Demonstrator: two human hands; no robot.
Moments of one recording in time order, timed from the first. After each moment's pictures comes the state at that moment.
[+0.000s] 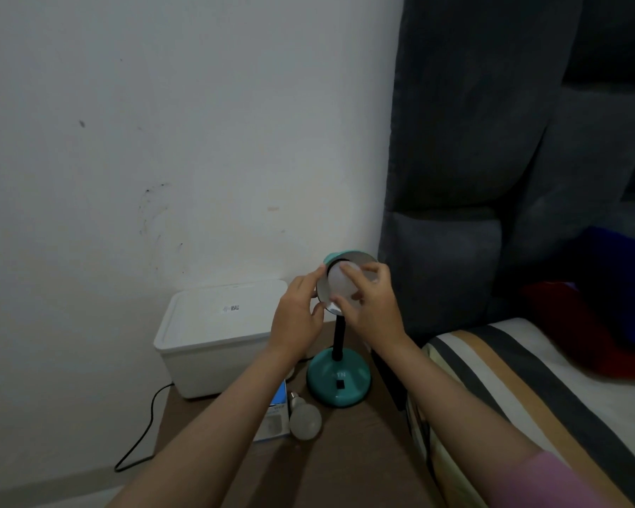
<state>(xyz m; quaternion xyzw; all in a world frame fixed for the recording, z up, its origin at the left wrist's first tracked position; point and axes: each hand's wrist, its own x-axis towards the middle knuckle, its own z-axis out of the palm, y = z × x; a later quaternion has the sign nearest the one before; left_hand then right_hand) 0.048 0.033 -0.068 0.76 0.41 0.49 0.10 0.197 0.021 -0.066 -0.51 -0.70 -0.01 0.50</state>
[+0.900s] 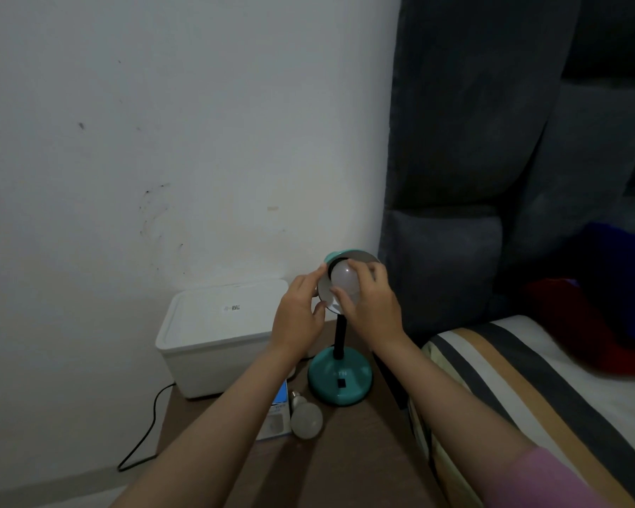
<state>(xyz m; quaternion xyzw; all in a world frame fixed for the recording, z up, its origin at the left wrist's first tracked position) 0.051 0.035 -0.069 0.76 0.41 0.49 0.09 0.191 0.019 -0.062 -0.57 -0.67 -0.05 0.48</state>
